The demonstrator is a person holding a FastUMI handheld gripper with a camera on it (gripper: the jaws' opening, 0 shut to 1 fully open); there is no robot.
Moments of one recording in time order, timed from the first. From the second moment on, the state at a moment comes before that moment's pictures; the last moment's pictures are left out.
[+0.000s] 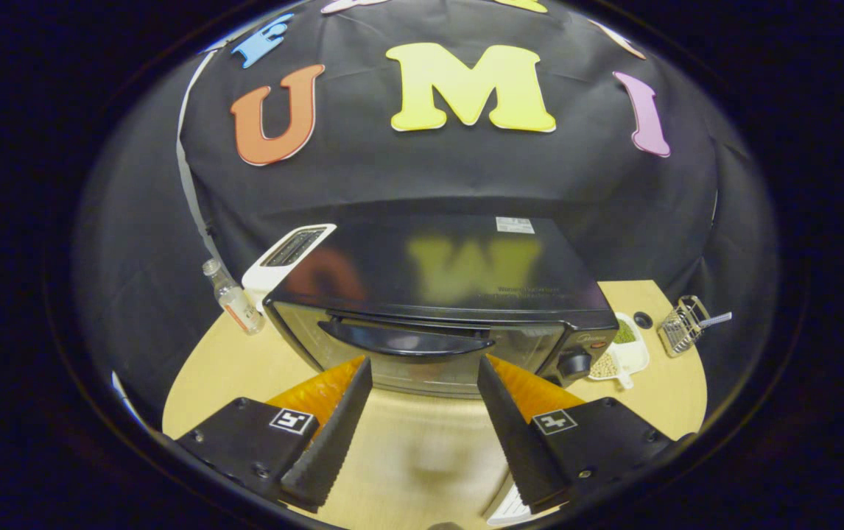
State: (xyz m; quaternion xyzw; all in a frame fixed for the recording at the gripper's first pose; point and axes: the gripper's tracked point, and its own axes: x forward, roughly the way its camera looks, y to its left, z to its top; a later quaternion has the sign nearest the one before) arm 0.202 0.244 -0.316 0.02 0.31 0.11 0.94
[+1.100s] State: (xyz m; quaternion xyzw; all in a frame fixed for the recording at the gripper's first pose) arm 0.078 0.085 -0.061 0.02 0.08 0.09 0.99
